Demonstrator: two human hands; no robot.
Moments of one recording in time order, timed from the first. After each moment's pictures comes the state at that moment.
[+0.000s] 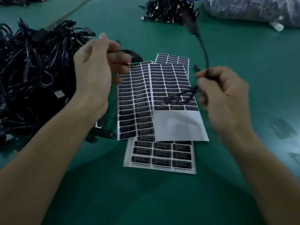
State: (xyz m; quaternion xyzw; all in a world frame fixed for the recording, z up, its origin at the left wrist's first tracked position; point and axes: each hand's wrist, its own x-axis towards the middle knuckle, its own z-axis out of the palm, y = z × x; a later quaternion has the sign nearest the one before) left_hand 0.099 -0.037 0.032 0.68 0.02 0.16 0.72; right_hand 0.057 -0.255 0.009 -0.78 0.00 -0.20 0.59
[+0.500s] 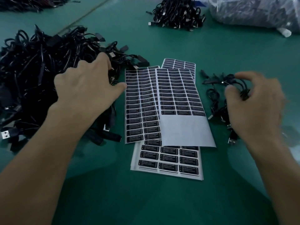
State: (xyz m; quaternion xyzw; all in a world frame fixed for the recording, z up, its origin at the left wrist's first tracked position) left_hand 0.099 -0.002 0.033 0.98 0.08 0.17 0.04; right_hand 0.062 -0.293 0.004 -0.90 0.11 -0.31 0.28
